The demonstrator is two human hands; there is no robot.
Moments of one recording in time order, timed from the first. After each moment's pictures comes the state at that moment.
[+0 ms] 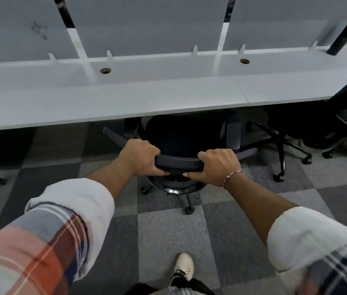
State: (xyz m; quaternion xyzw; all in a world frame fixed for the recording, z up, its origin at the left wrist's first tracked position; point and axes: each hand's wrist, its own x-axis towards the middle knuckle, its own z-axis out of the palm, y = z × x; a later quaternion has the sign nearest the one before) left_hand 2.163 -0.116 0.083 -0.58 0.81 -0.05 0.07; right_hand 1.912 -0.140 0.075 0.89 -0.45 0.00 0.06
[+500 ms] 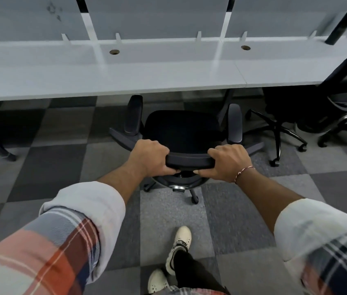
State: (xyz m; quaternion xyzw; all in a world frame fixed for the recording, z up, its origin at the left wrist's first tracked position) left_hand 2.112 0.033 0.075 -0.60 0.80 -0.07 0.03; right_hand 1.862 -0.012 0.067 0.90 -0.42 0.02 0.10
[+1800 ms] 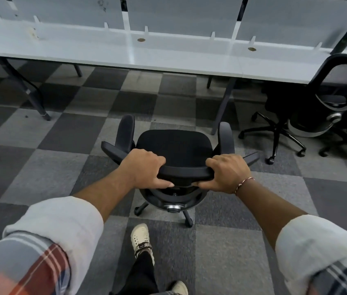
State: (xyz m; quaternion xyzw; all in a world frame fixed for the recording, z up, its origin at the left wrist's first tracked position) left_hand 1.937 0.335 0.090 -0.64 0.76 -0.05 0.06; right_hand 1.684 0.233 0.080 0.95 -0.31 0.05 0.08
